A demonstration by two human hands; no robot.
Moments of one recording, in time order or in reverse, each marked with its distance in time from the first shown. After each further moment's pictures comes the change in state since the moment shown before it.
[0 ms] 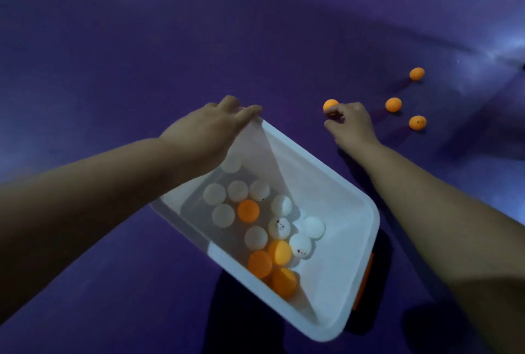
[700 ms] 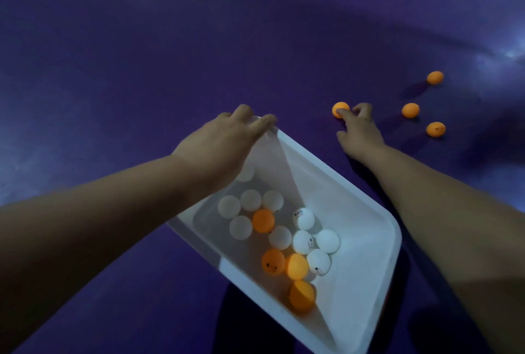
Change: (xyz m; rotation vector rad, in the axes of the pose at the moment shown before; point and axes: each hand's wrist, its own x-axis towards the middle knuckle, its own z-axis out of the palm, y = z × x) left_hand -0.001 0.001 0.003 -0.054 0.058 -0.016; right_hand 0.032 0.013 0.018 -0.361 -0.105 -0.038
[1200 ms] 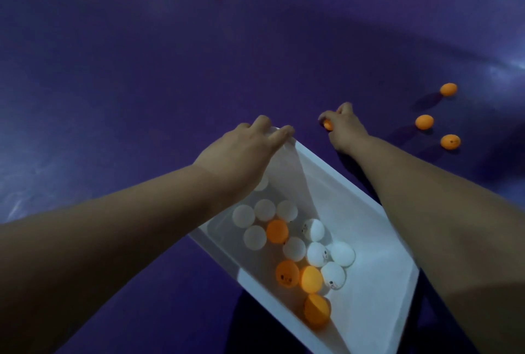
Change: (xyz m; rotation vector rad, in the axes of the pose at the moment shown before) left_hand -0.001 -0.005 0.000 -0.006 -0.030 0.006; right_hand 0.027 -0.052 0.009 0.008 -0.103 -0.060
